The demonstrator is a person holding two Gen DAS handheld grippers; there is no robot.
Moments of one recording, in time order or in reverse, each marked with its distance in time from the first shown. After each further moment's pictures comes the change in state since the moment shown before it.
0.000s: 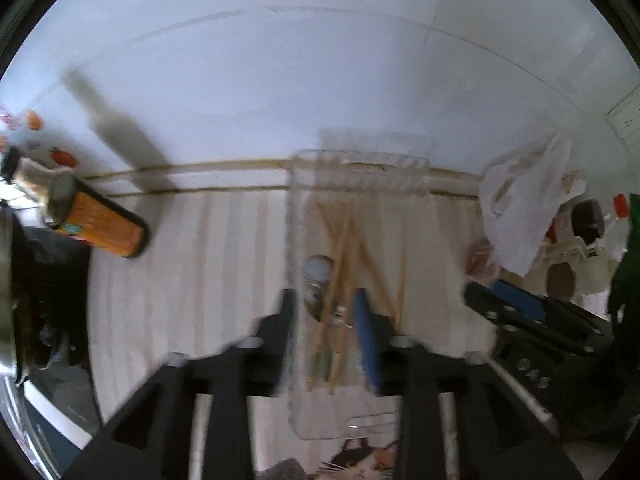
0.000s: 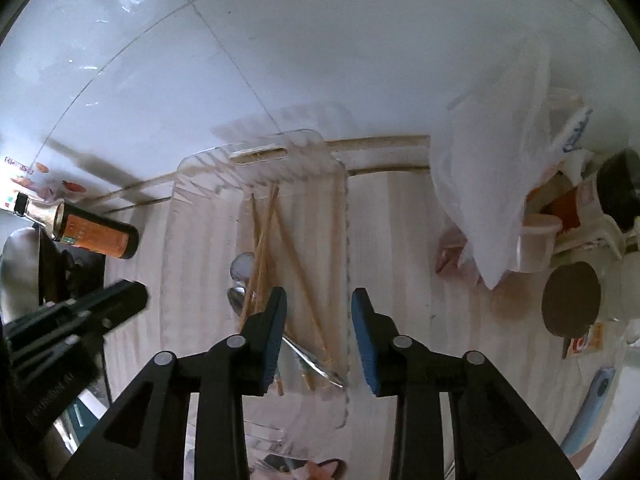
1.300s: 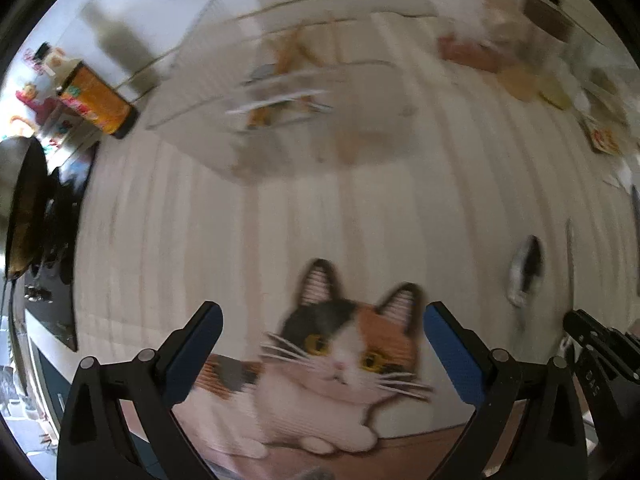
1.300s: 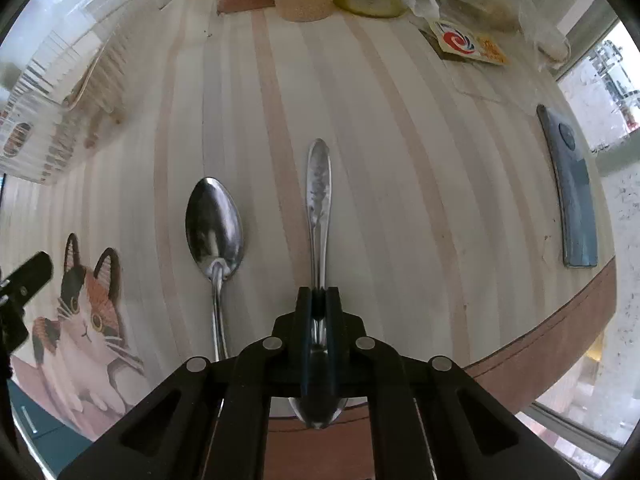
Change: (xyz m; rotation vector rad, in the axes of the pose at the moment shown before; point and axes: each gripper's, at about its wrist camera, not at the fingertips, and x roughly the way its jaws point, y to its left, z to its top) left arm 0.070 -0.117 -0.227 0.148 0.060 0.180; right arm 0.025 -0.147 -0.289 0.182 0.082 -0.250
